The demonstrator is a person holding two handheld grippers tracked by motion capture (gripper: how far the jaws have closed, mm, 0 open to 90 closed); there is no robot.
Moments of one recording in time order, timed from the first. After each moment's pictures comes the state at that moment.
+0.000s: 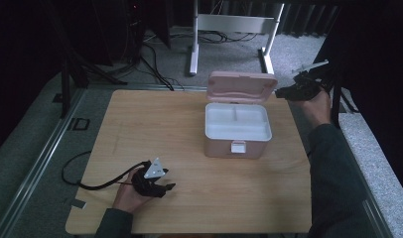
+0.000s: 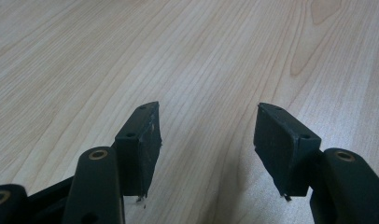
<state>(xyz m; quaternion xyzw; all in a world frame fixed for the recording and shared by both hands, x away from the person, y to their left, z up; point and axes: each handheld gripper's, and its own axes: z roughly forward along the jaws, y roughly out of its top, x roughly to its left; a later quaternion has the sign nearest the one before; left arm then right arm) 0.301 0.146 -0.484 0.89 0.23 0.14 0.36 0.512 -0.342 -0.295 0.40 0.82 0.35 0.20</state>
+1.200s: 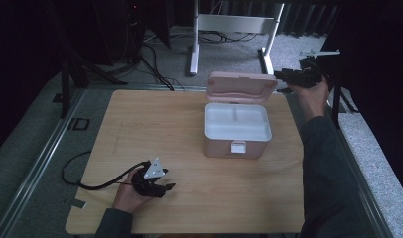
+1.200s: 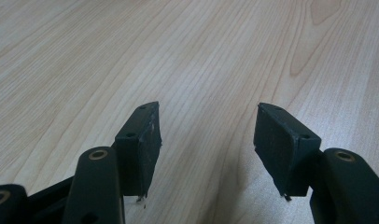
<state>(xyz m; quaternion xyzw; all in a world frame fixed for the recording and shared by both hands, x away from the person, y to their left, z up) 0.300 0.146 -0.483 0.89 0.23 0.14 0.36 0.517 -0.332 -0.262 0.45 0.73 0.46 0.22</state>
